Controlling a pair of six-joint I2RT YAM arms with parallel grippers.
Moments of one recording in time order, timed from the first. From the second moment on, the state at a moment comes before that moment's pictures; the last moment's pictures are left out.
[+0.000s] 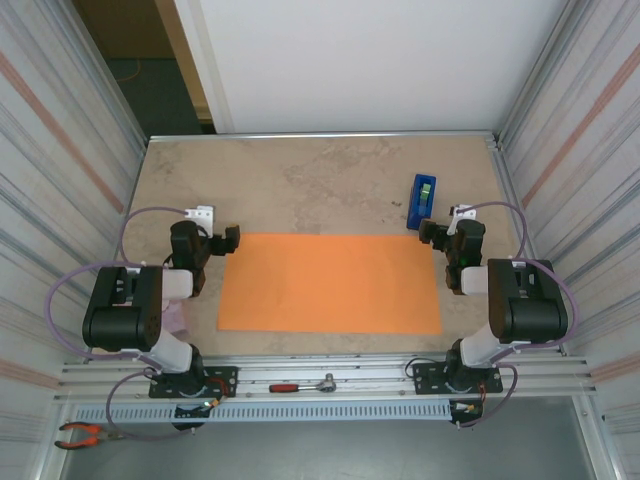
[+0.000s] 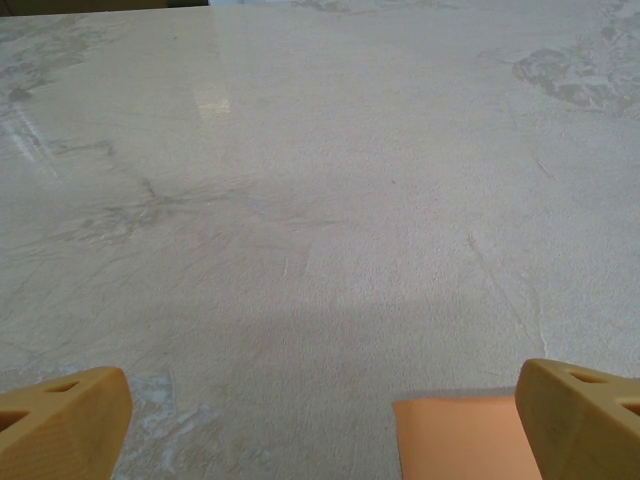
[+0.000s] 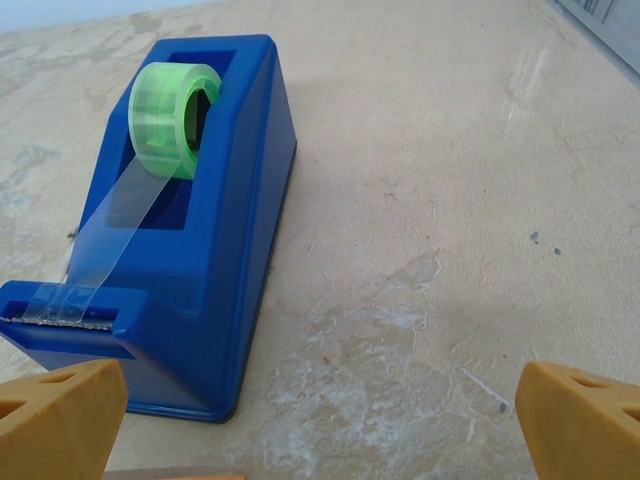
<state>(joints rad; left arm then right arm) -0.01 1.53 0.42 0.67 0.06 0.06 -0.04 1.55 0.40 0.71 0.05 0.11</state>
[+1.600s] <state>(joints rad) -0.01 1.01 0.59 -0.68 -0.47 -0.94 0.07 1.23 0.92 -0.36 -0.15 0.67</state>
